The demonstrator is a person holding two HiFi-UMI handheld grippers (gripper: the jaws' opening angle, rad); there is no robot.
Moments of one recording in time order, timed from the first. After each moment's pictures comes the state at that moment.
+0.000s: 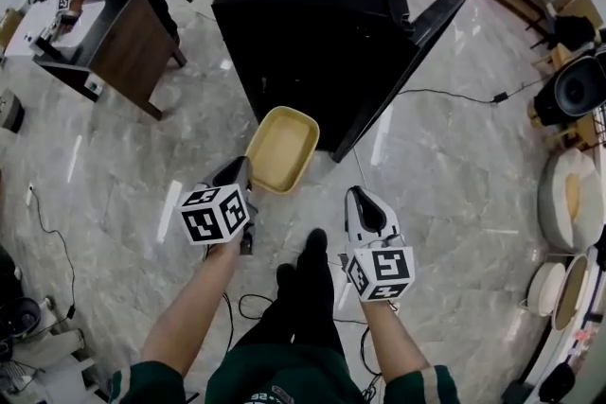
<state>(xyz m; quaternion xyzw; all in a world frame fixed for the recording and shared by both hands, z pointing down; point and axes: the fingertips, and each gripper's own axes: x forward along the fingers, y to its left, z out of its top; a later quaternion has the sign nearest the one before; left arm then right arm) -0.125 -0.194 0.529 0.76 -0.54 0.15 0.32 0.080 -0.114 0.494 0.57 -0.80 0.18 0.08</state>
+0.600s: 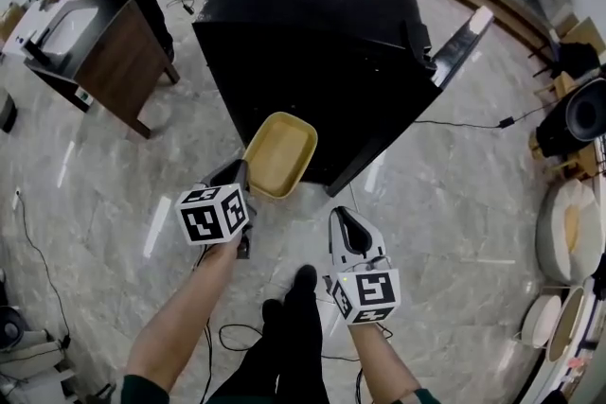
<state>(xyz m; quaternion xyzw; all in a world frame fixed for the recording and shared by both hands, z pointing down) -0.111 -0.300 0.586 0.75 -0.56 0.16 0.31 0.068 -0.197 0.547 0.55 -0.82 0.16 0.08</state>
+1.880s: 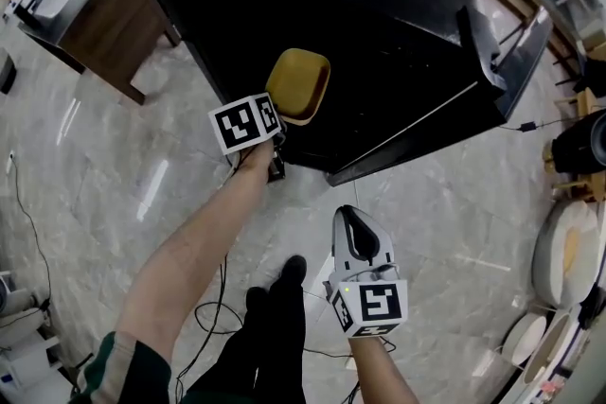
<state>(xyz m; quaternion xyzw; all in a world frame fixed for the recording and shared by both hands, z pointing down) -0.069 -0.469 0.696 0.67 -0.62 0.12 0.39 0.090 -0.254 0.602 0.53 -0.82 0.18 0.13</state>
